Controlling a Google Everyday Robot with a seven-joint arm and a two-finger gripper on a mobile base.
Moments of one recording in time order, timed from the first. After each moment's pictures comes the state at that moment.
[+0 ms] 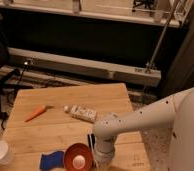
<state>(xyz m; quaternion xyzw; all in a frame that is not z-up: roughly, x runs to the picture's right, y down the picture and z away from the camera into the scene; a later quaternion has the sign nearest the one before) 0.019 0.377 0.694 -0.45 0.28 0.51 0.68</state>
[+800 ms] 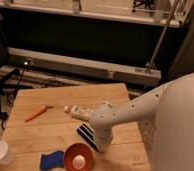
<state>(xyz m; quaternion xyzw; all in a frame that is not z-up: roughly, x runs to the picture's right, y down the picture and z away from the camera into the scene) 0.025 0.299 0.760 -0.33 0.25 0.56 0.72</state>
